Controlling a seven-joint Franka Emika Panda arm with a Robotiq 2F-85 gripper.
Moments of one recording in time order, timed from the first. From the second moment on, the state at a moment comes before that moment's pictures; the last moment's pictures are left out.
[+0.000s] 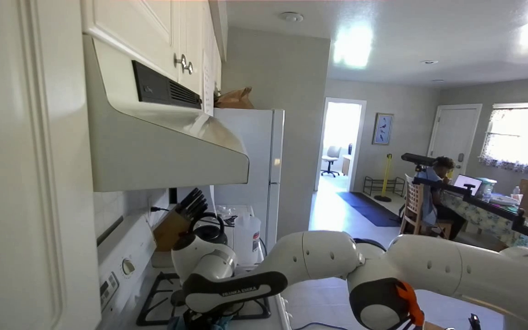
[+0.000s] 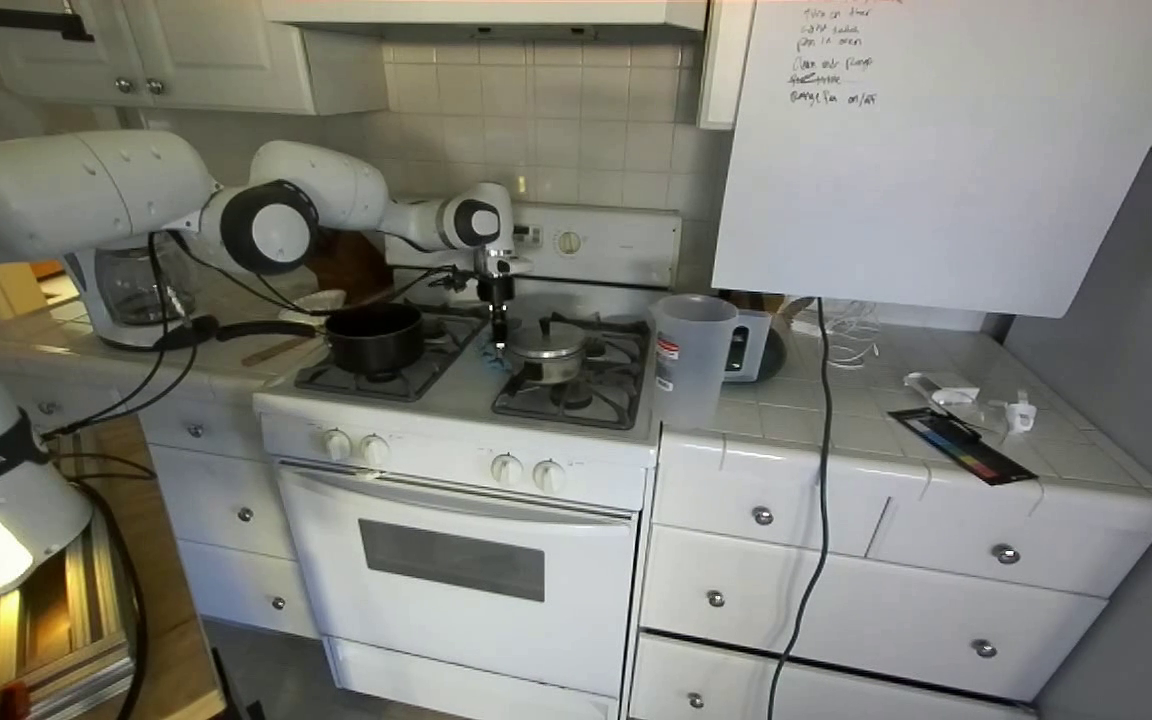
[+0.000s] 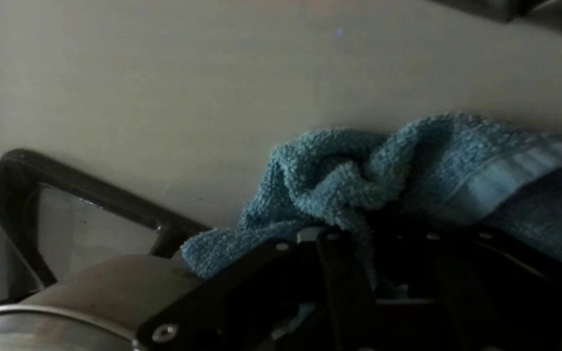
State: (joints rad) arm 0.27 1.47 -0.15 -0.45 -0.09 1.76 0.88
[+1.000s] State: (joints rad) arm 0.33 1.48 -0.05 -0.45 -0.10 2.01 0.66
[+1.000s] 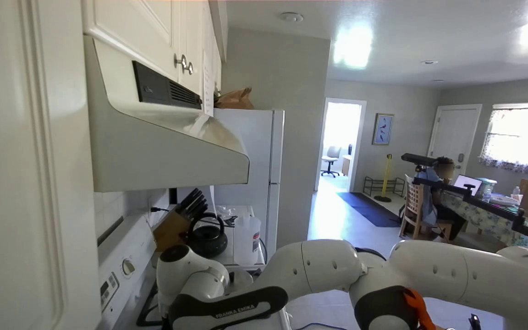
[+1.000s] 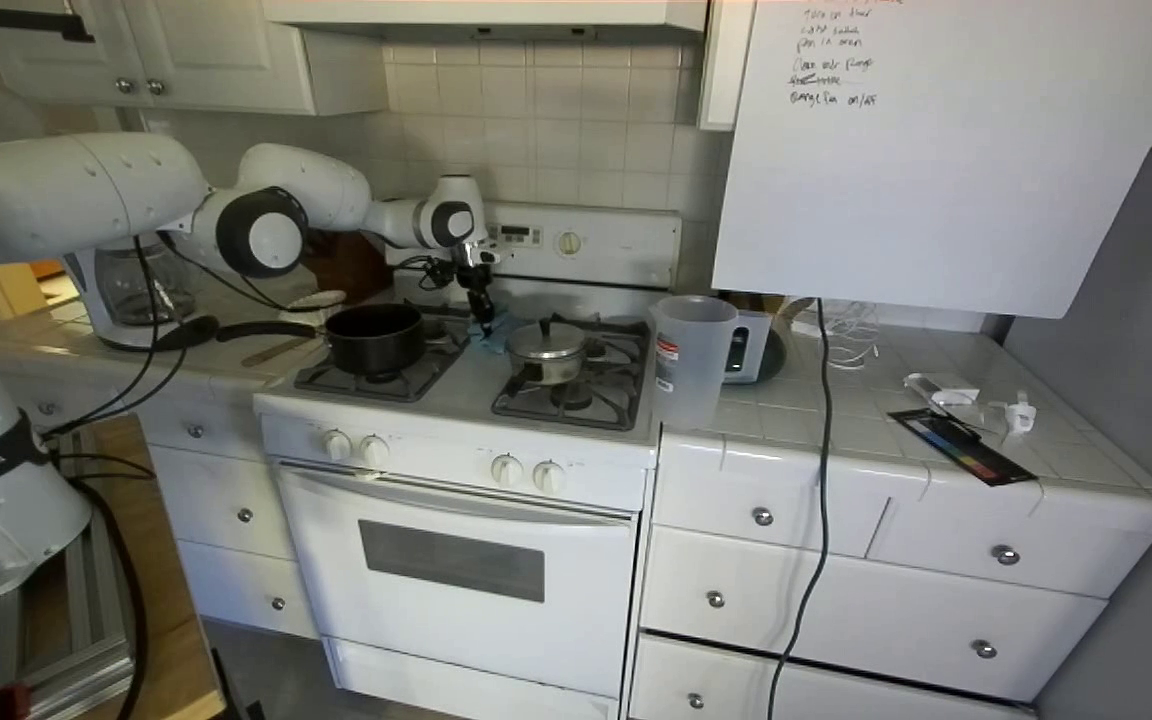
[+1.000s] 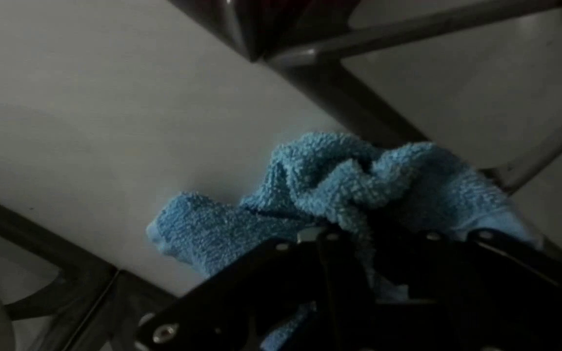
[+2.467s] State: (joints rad) arm 0.29 1.44 -0.15 -0.45 -0.15 1.81 0.88
